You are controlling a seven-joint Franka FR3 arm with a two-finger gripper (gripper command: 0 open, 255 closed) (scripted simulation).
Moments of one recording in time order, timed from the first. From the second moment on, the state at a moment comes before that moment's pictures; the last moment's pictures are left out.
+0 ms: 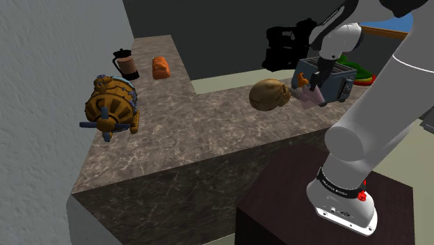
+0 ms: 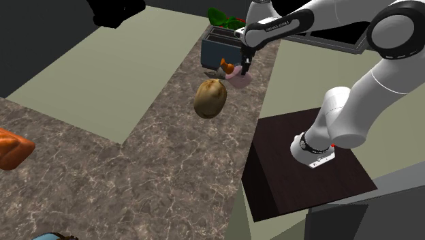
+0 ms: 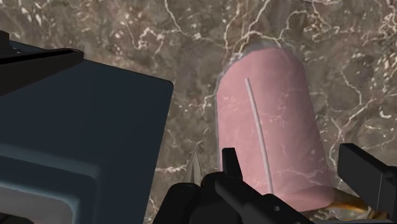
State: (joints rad) arm -0.43 -0.10 -0.69 -2.32 -0.01 2.28 -0.84
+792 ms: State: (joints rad) arm -0.42 -0.04 -0.70 -2.35 0.06 2.38 -0.89
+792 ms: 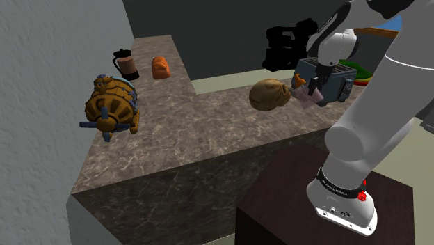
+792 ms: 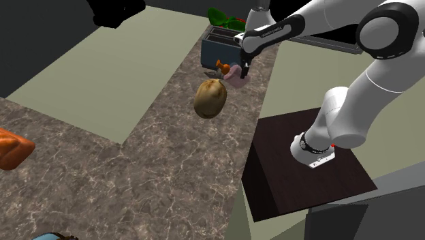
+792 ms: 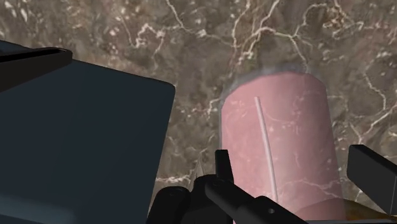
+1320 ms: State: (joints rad) arm -0.43 -0.05 -0.70 -2.36 0.04 2.36 -0.88
